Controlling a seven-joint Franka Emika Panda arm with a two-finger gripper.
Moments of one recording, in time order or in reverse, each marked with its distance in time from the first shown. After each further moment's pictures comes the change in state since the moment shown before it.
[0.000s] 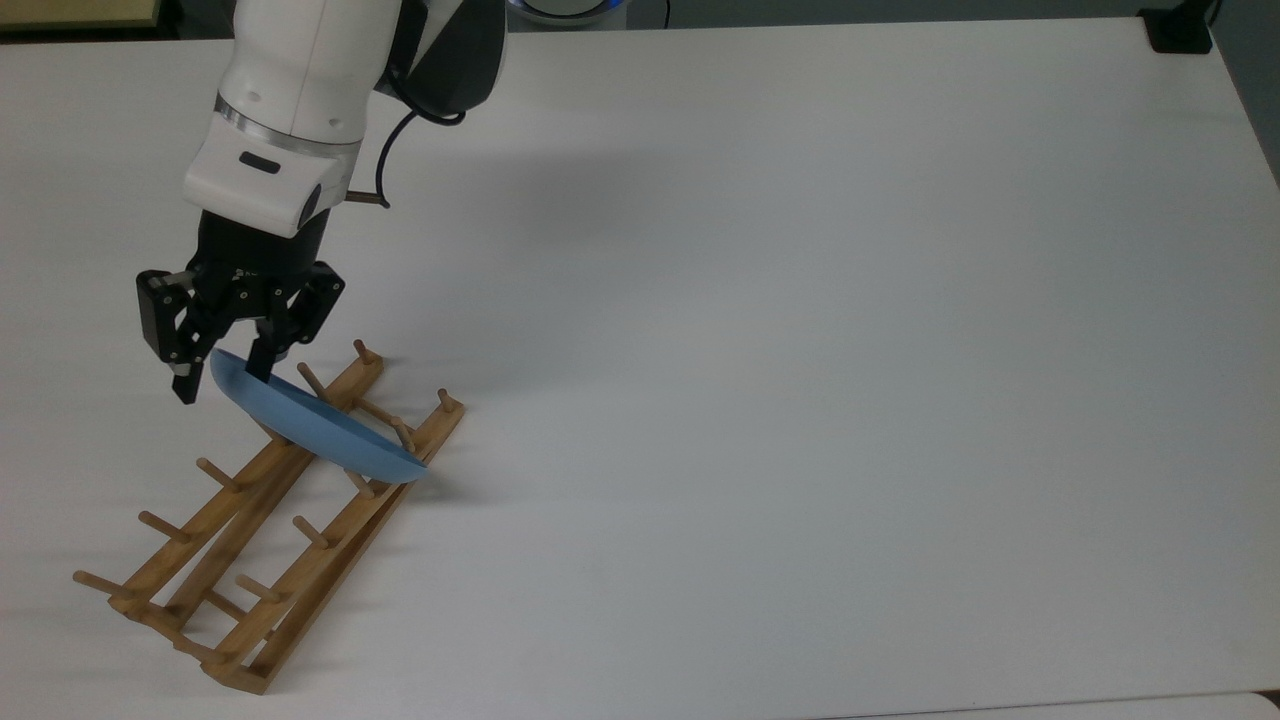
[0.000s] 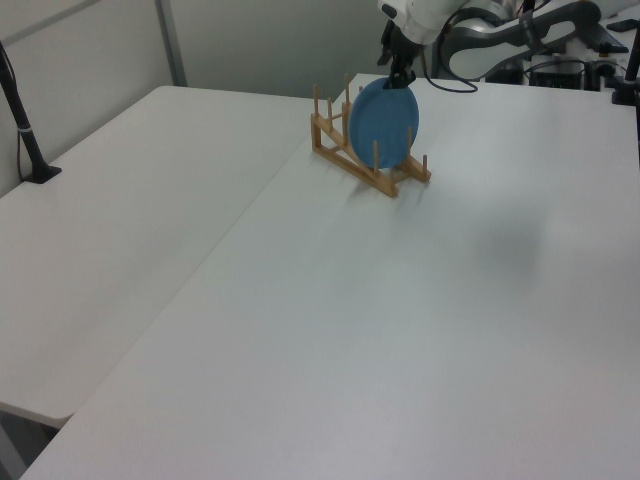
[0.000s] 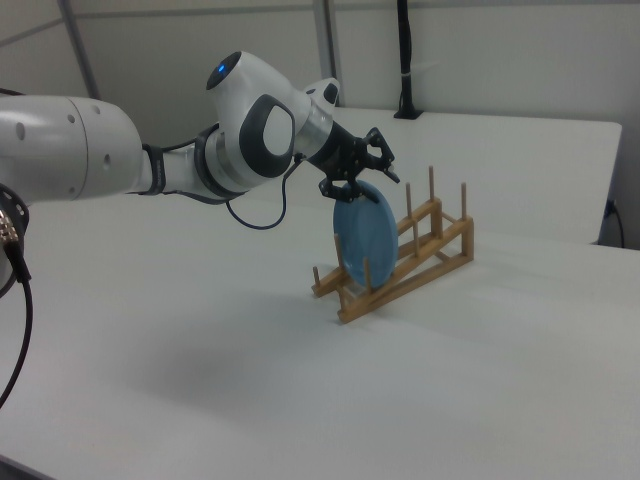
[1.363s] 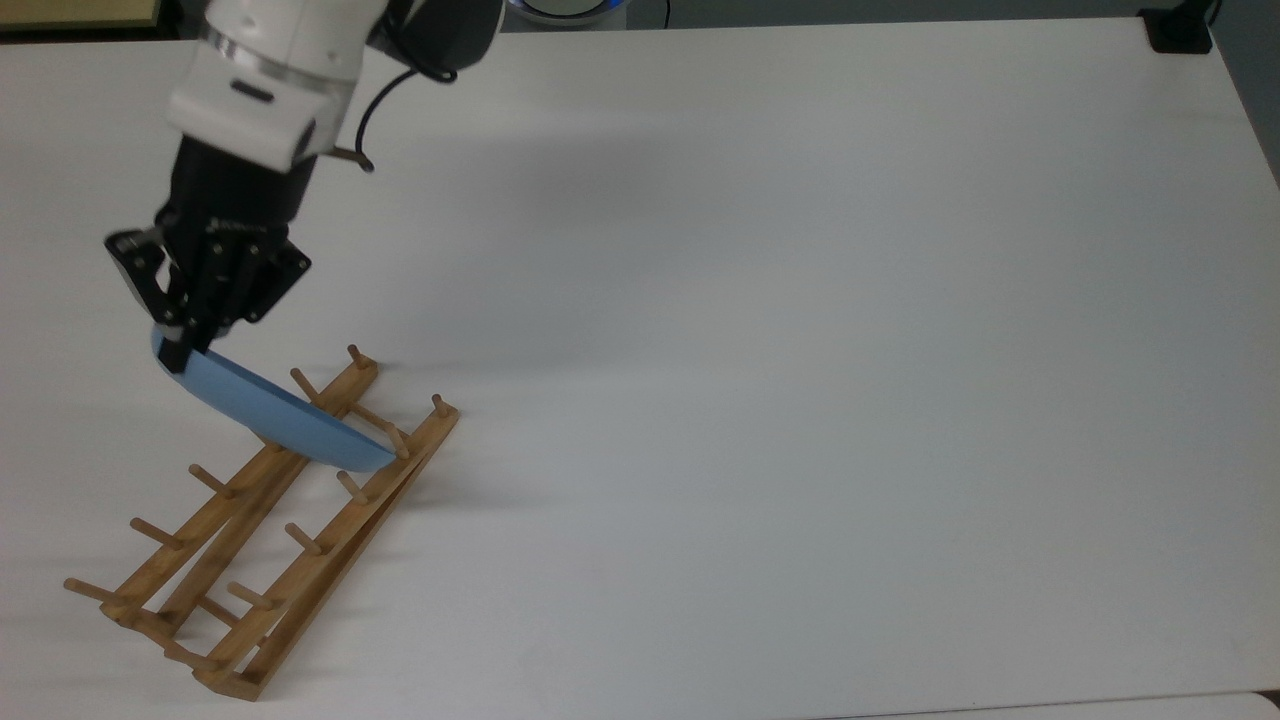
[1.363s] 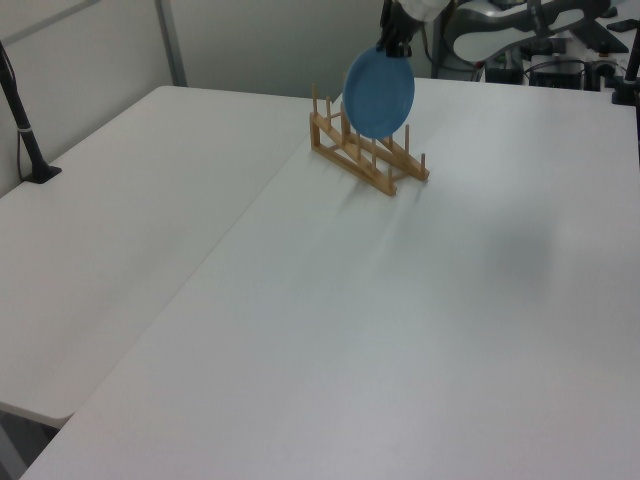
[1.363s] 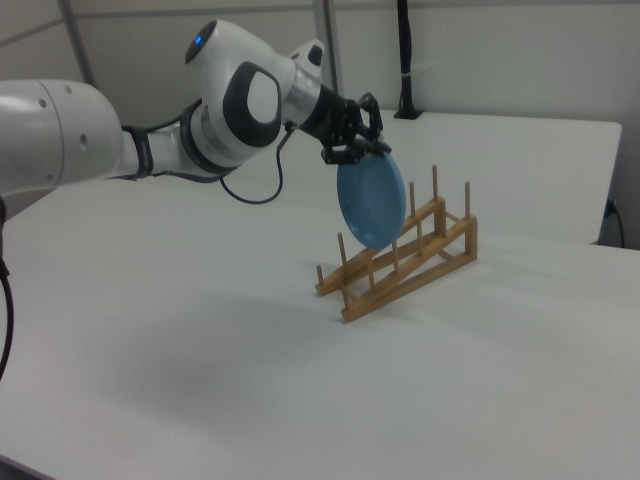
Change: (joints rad) arm 0.019 -0.057 -0.015 0.034 -0.065 0.002 -0.002
